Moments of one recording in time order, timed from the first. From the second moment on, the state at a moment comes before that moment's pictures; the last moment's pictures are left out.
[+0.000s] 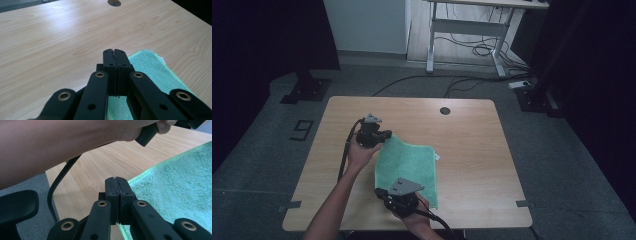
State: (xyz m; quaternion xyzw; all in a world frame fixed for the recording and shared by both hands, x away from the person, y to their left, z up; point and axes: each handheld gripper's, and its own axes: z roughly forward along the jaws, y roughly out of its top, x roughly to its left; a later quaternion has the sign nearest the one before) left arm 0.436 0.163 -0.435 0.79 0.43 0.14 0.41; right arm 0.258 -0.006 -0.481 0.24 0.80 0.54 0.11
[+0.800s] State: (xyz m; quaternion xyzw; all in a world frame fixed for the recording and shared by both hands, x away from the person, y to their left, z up) left arm 0.446 0.147 -0.445 0.79 0.44 0.14 0.39; right arm 0.251 -0.009 -0.483 0.24 0.80 0.54 0.10
